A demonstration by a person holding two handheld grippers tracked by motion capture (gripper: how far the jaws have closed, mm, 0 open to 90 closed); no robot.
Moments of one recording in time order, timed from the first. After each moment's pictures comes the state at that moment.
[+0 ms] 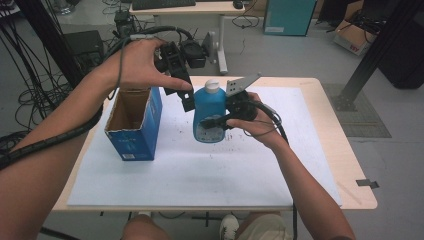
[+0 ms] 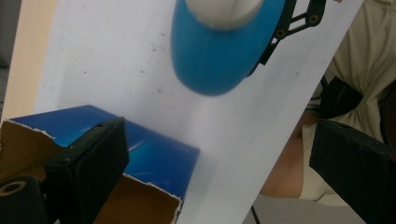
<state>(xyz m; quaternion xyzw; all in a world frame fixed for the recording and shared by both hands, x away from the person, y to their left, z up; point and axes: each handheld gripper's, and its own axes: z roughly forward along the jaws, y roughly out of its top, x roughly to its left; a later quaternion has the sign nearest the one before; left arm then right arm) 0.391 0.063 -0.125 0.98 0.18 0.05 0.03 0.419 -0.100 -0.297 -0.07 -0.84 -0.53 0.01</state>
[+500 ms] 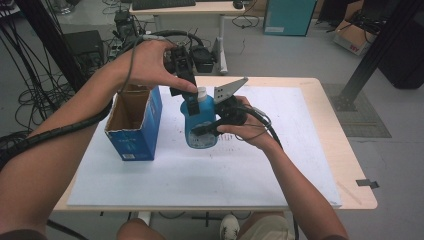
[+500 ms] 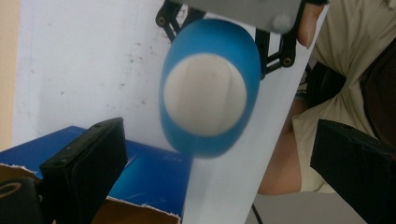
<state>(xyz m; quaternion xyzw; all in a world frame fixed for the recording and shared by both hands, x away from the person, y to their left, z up) 0.399 0.050 -0.137 0.99 0.13 0.01 0.02 0.414 -0.076 -0.304 -0.03 -0.86 -0.52 0.01</state>
